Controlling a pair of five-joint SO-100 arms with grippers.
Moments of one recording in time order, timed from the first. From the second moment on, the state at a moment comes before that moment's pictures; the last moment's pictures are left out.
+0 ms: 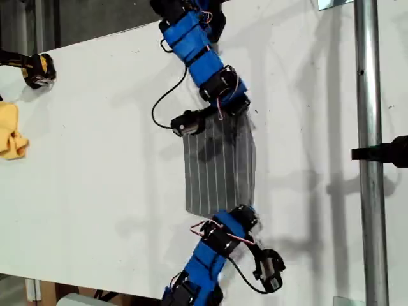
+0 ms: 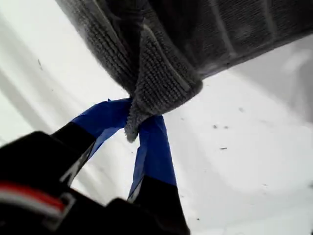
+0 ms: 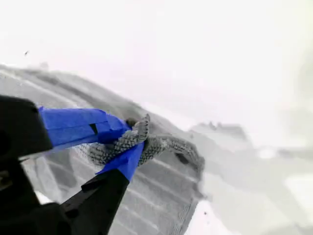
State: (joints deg) arm 0 21.9 66.9 57.4 92.6 -76.2; arm 1 -25.6 81.9 86.7 85.8 84.6
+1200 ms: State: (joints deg) arm 0 6.6 90.4 104.4 70.1 -74.0; arm 1 -7.6 98.2 112.9 69.0 69.5
